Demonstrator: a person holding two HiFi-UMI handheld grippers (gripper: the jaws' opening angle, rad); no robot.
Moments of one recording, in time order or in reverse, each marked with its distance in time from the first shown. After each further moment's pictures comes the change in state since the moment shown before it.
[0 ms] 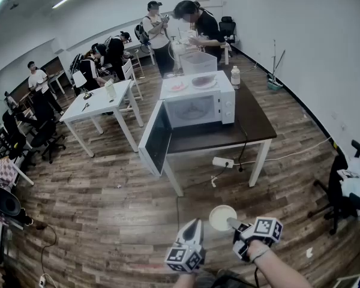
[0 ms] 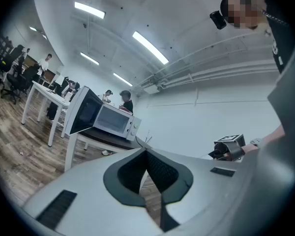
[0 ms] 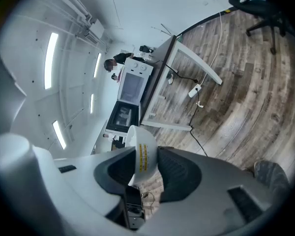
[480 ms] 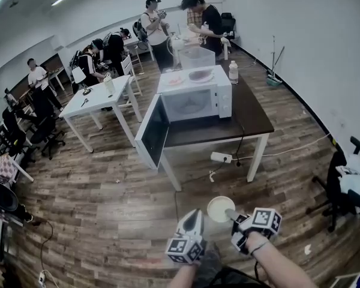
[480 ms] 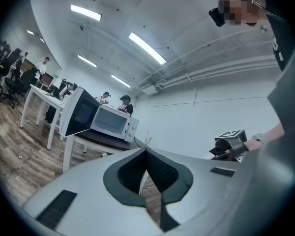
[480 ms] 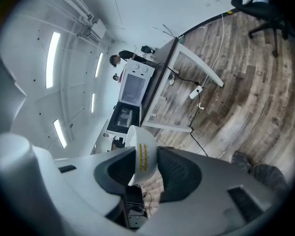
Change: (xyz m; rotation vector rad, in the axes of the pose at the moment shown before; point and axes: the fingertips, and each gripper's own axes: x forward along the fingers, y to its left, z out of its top) left arm 0.012 -0.017 -0.002 0.034 -0.013 -0.004; right arm -0.009 0.002 0.010 -0.015 -0.001 0.002
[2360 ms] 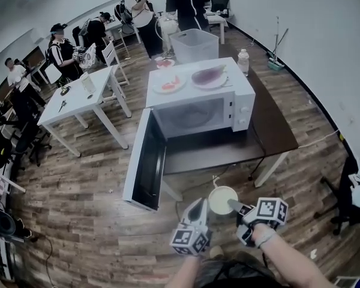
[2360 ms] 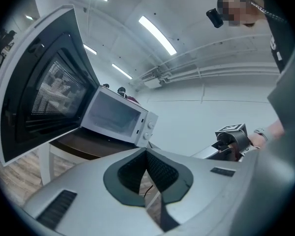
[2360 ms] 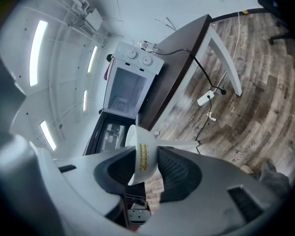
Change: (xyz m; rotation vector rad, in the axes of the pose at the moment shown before) left arm 0.252 0.156 0.032 -0.050 0.067 -0.055; right arm 0.217 0.038 0.175 -0.009 0.034 -0.065
